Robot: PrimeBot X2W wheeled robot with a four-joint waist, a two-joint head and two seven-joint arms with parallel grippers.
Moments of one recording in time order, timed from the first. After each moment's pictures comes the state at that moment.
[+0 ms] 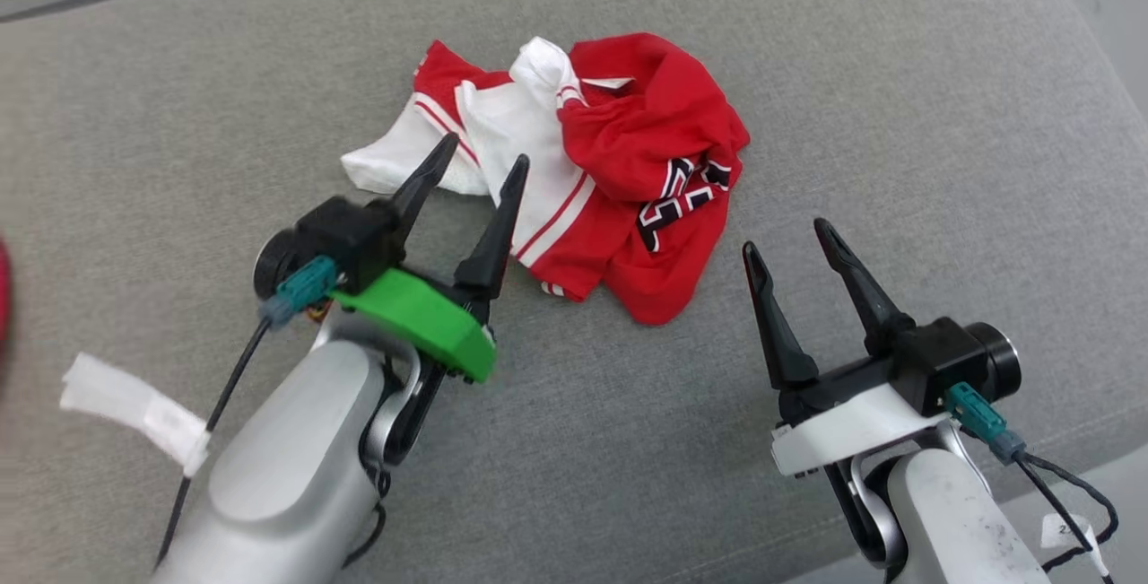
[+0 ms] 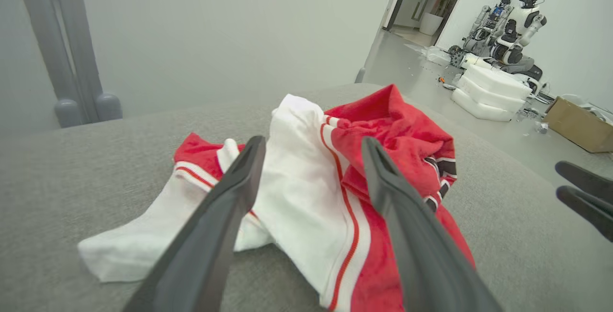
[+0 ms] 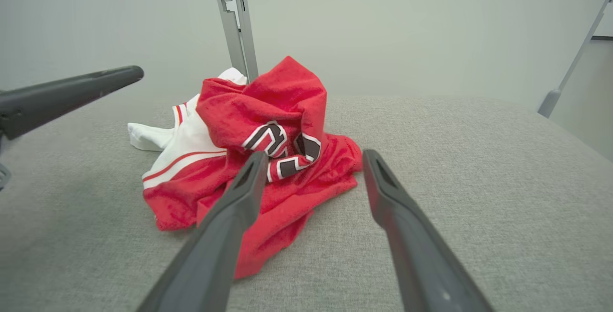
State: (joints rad) left arm -0.65 0.23 -0.71 0.42 -0.67 -0.04 -0.26; right arm -0.20 -0.05 0.21 0.12 0.10 0.13 -0.26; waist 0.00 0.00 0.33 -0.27
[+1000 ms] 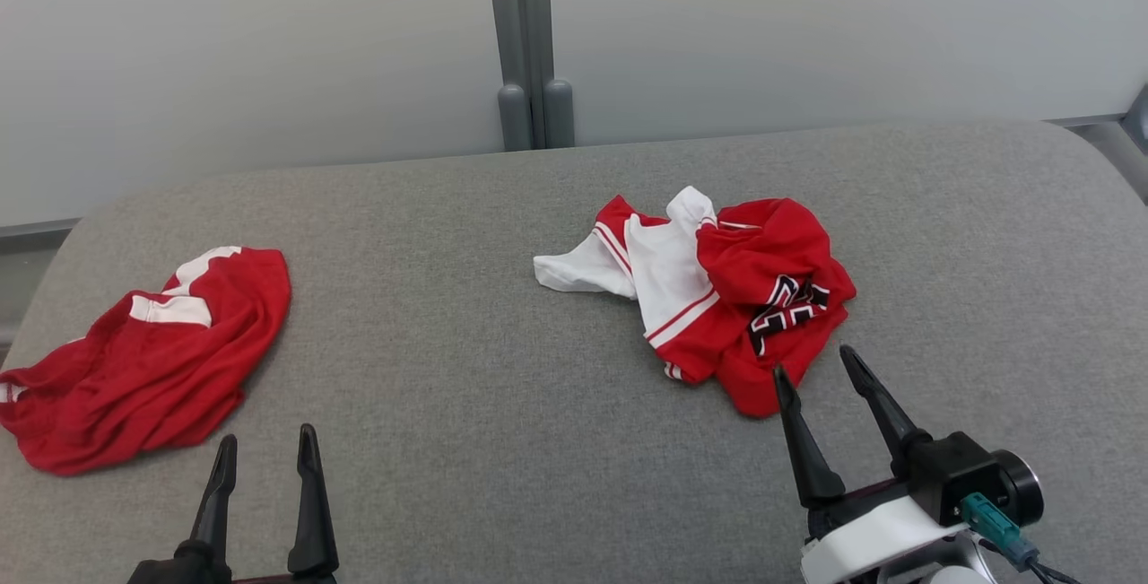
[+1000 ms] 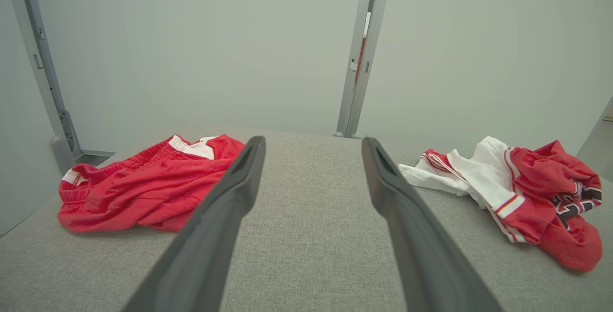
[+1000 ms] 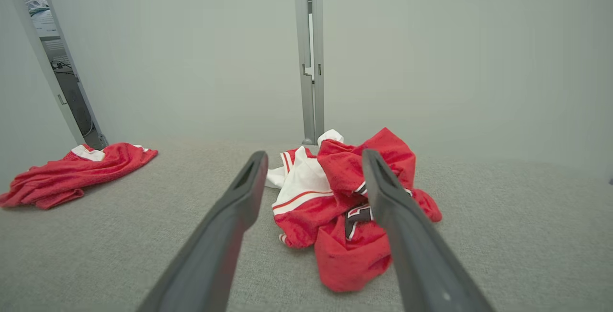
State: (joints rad) left arm 0.20 0.05 -0.02 -0.03 -0.24 -0.04 -0.26; right arm 0.03 -0.05 0.17 0.09 0.09 0.13 -0.26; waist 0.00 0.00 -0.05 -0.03
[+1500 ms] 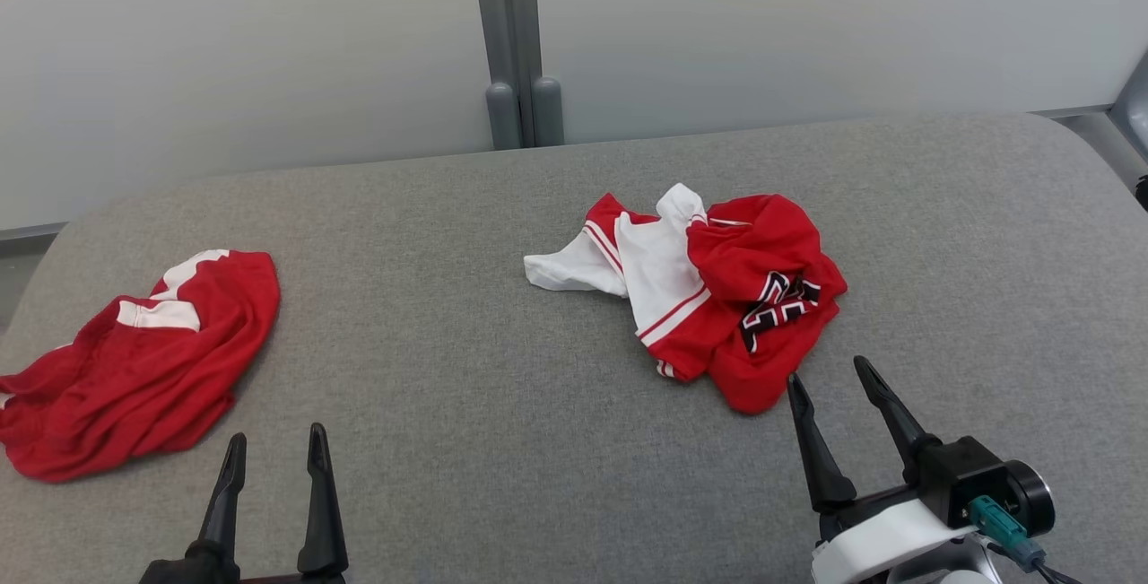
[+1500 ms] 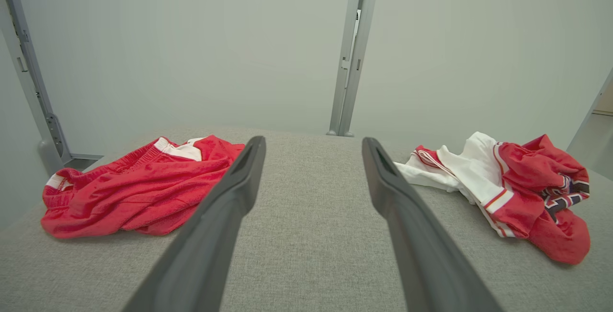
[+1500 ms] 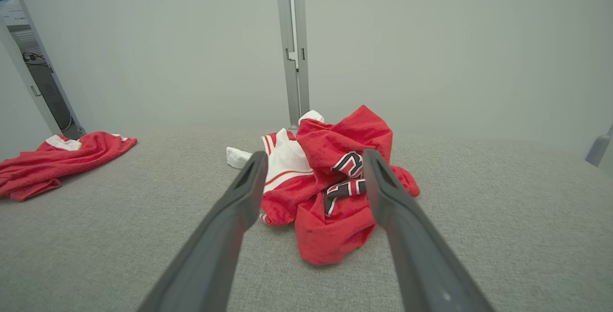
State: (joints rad) left arm 0.21 0.05 -0.04 -0.04 -0.23 -0.03 -0.26; right arm 0.04 -0.05 0.14 0.12 0.08 0.13 -0.26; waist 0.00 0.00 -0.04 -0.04
